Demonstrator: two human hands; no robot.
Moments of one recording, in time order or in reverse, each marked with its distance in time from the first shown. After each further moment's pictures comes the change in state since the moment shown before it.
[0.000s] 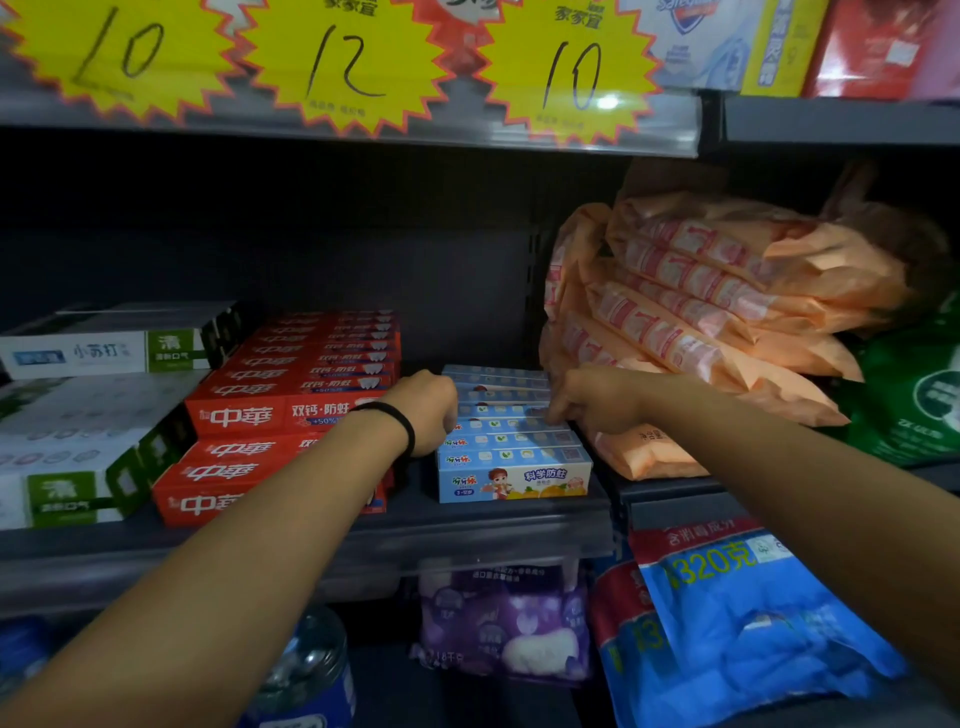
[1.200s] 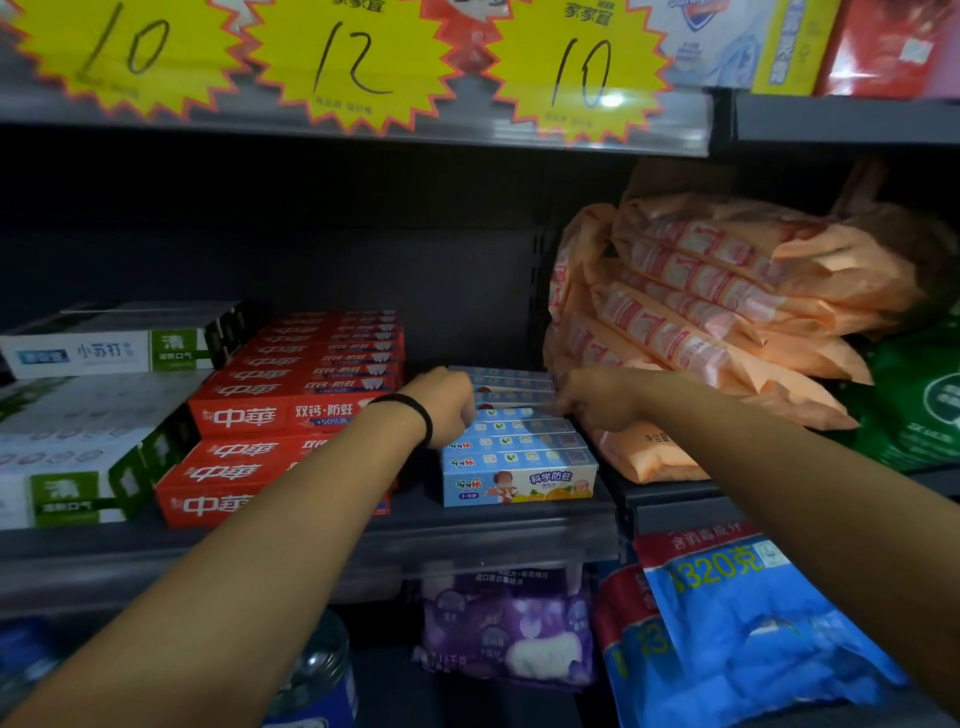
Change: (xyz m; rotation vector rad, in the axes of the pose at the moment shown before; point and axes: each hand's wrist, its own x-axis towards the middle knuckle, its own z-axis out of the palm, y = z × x) left_hand 0.013 0.007 -0.001 -0.050 -0.035 0.024; right_hand 0.006 0.001 -0.002 -0.111 -0.031 0.058
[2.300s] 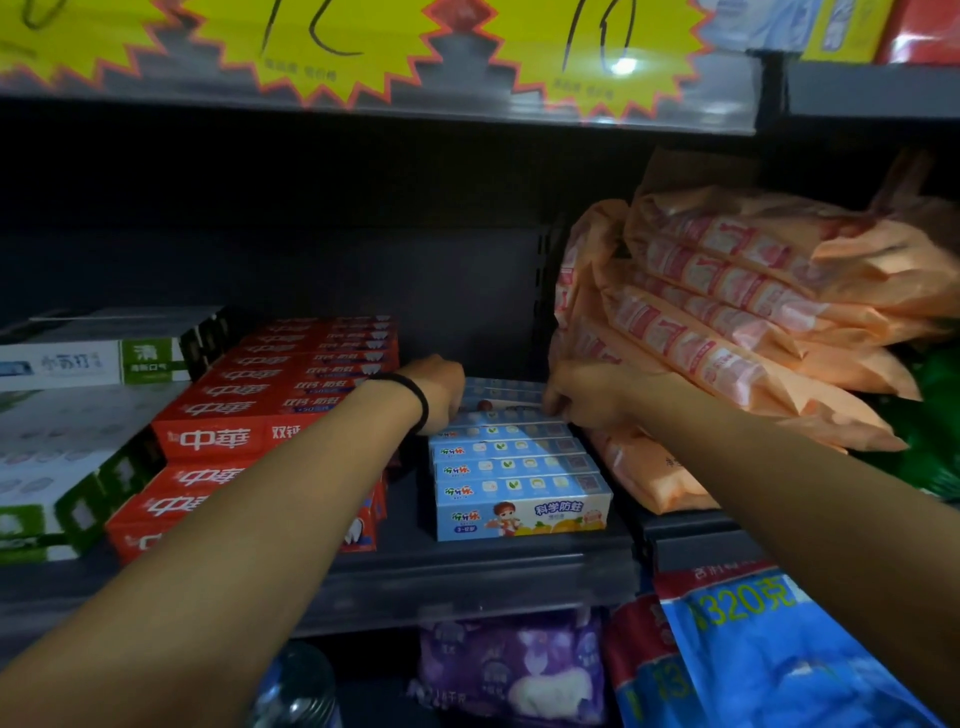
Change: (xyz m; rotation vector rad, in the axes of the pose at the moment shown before) left_hand 0.044 -0.013 -0.013 0.175 -0.077 -0.078; right_hand 0.035 0.003 -0.006 0.081 0.113 0.053
